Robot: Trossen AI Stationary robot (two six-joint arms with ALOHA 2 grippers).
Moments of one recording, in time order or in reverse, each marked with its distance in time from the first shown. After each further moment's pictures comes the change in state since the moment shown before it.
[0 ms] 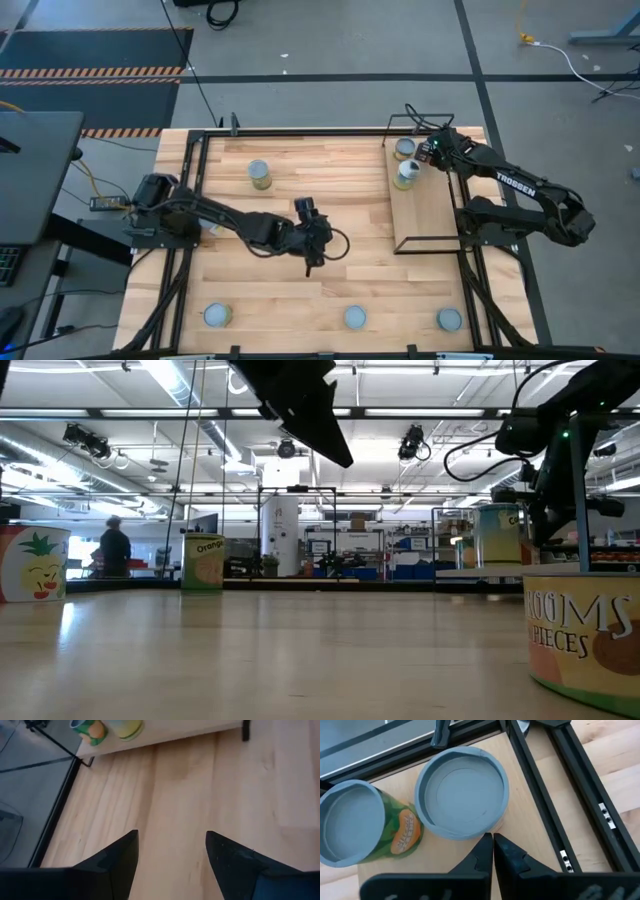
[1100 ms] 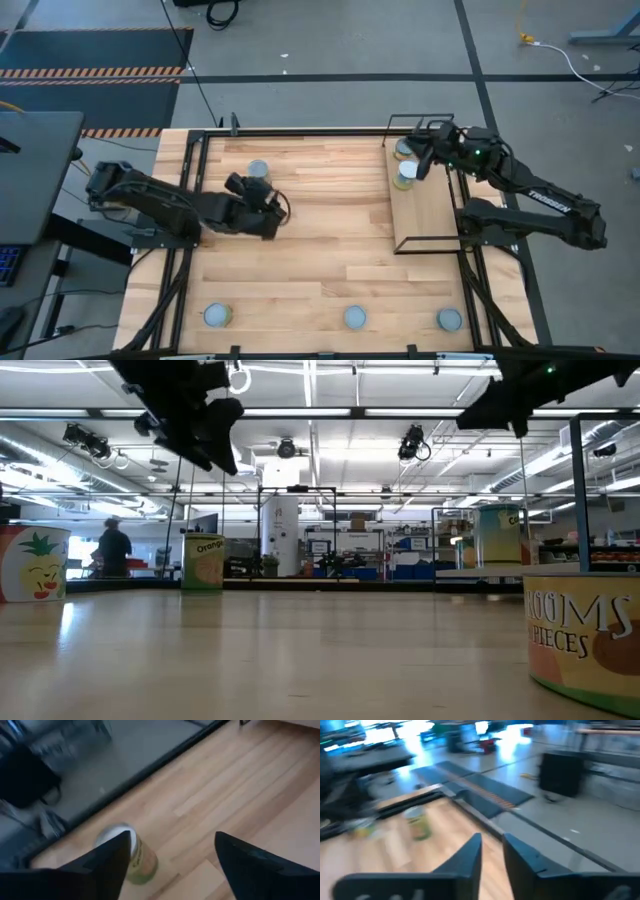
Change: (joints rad) left arm 0.082 -0.418 -0.372 -0.353 -0.328 -0.762; right arm 0.369 -0.316 0.091 0.472 -0.315 -0.863
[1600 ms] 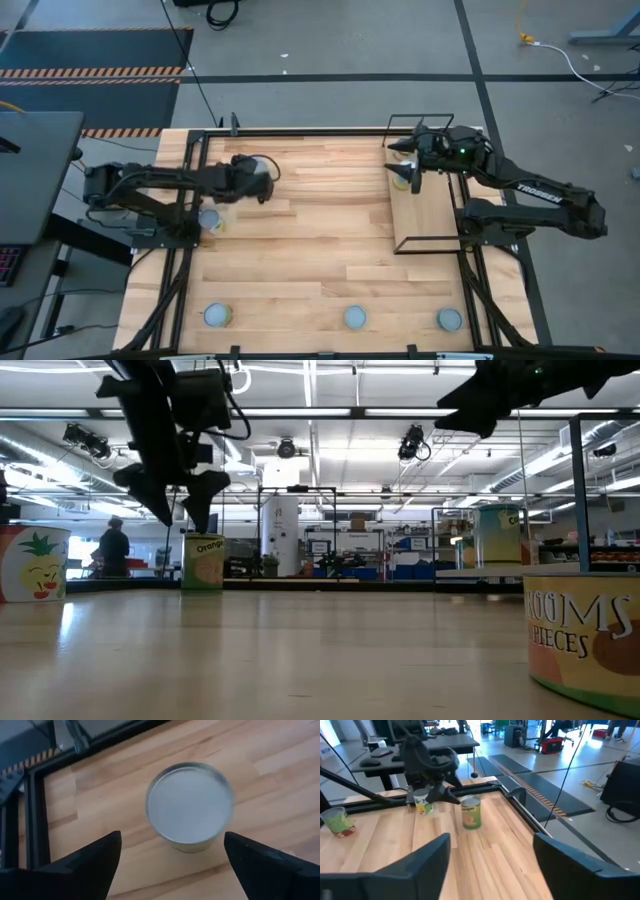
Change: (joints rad) left arm 0.390 -0.039 -0.153 0.008 0.302 -0.051; right arm 0.044 0.131 0.000 0.111 -0.262 -0.110
